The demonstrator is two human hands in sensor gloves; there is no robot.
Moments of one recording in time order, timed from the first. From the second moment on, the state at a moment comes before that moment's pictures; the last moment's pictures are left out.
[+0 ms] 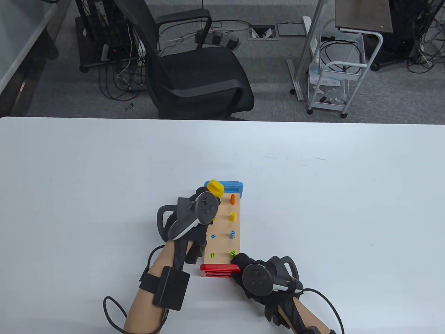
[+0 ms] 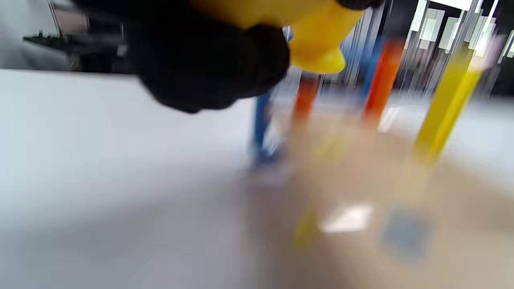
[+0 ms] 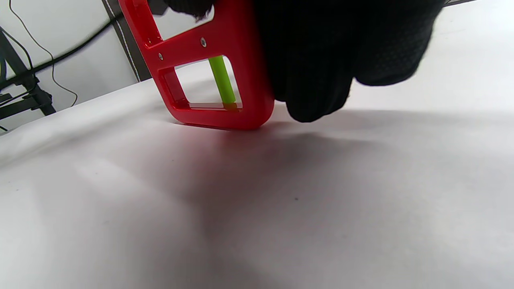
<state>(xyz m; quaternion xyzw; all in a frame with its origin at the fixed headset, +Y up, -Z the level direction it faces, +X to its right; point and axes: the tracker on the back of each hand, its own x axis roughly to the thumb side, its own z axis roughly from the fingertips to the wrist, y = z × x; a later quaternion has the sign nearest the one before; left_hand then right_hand) -0.093 -0.706 -0.282 -0.19 -0.04 -0.09 0.98 0.080 -0.758 -0.152 0.32 0.14 0.93 0.12</state>
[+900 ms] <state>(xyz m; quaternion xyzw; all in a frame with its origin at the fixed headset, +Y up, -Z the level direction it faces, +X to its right) -0.149 -0.675 -0.198 -0.04 -0.09 0.18 0.98 0.081 -0.757 -0.152 0.31 0.15 0.93 0.12</state>
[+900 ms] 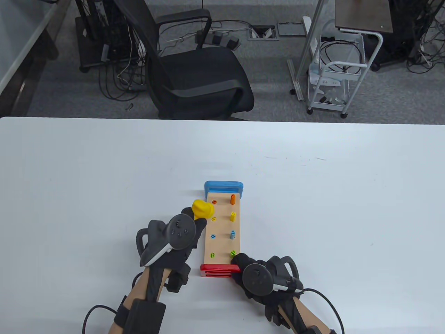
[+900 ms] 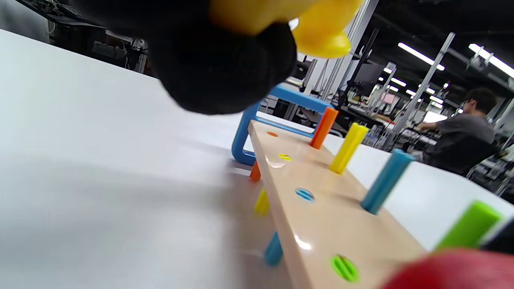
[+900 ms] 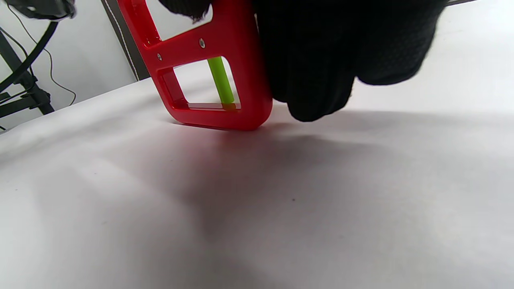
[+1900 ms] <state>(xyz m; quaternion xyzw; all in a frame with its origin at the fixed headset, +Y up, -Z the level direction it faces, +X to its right) -0.120 -0.672 -0.127 0.01 -0.24 0.25 0.94 0.083 -0.684 -0.128 0.39 0.09 0.84 0.37</state>
